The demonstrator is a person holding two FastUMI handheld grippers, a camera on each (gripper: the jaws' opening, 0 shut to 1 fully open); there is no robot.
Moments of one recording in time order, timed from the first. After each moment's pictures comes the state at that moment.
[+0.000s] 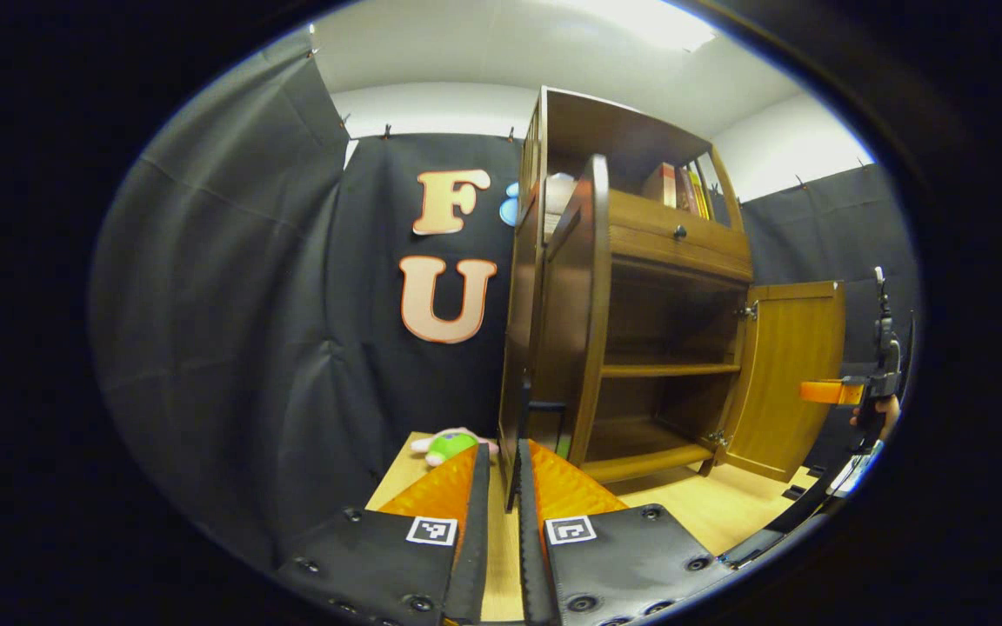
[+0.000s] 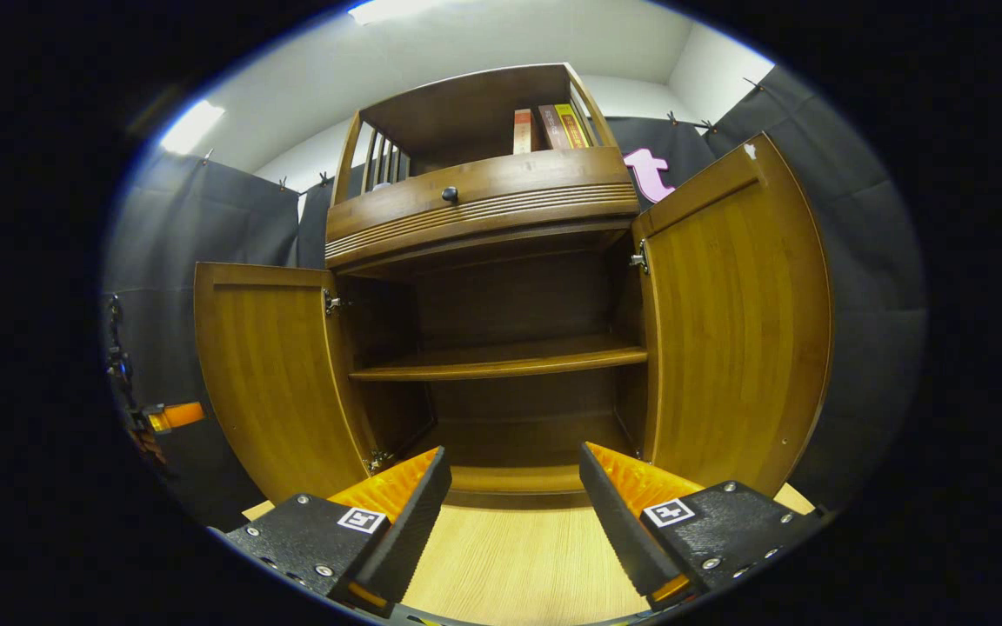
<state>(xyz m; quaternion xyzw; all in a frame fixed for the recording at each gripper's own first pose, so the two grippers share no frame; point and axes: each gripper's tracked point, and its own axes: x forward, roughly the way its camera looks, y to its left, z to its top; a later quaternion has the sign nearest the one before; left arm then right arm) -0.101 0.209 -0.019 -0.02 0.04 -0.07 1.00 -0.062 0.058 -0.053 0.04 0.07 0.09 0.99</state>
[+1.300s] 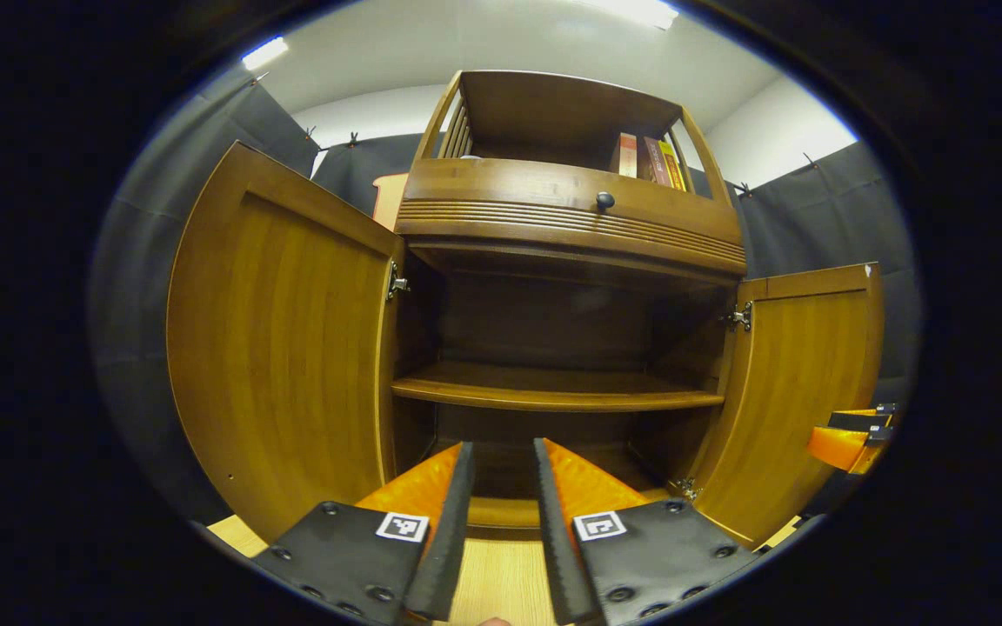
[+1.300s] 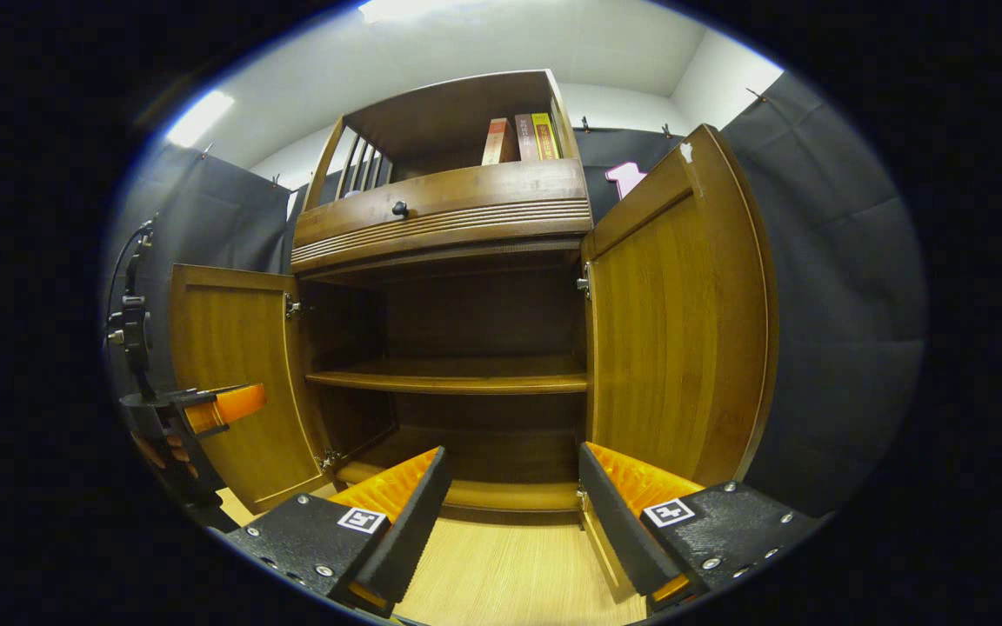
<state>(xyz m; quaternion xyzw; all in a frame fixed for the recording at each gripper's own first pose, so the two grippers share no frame) 0.003 -0.052 -0.047 0.00 0.05 -0.03 1.00 -0.037 -0.033 -0.034 0.01 0.05 0.07 1.00</state>
